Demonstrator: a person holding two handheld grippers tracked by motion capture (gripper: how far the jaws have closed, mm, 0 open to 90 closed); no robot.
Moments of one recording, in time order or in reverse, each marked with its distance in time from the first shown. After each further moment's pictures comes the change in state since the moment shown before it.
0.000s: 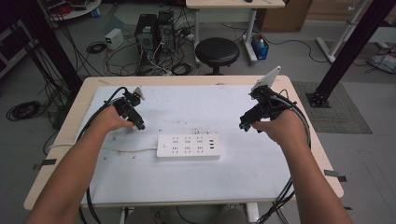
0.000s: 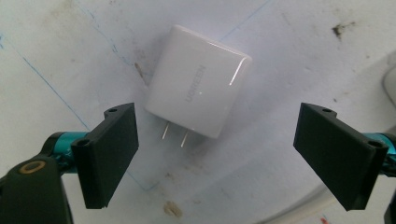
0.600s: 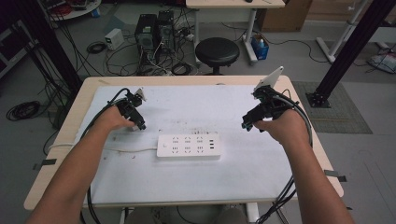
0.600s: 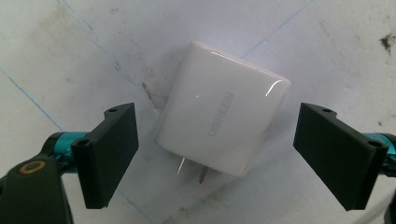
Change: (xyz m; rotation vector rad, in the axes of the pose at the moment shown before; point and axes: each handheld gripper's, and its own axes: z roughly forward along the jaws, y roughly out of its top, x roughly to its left) left arm 0.012 0.008 0.022 0.005 -0.011 0.011; right arm -0.008 0.001 0.002 0.003 -0.002 0.020
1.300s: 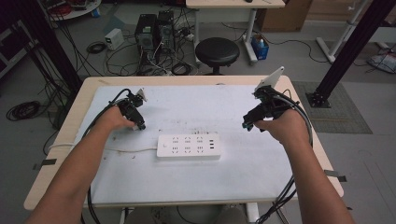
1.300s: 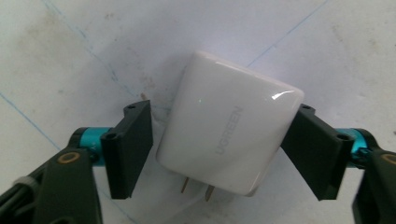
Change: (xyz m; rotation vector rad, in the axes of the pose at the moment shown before) left arm 0.002 0.004 0.009 0.008 -0.015 0.011; right arm -0.002 0.002 0.003 0.011 0.004 0.014
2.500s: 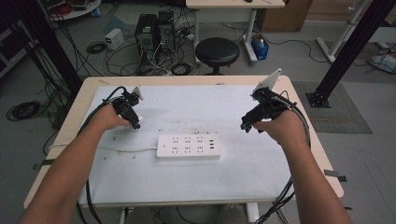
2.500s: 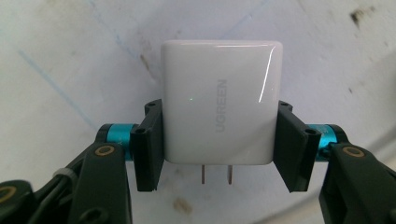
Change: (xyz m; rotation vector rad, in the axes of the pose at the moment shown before) left arm -0.008 -0.017 -0.040 0.018 0.009 -0.005; right arm 0.001 0.002 0.008 0.026 0.017 -0.003
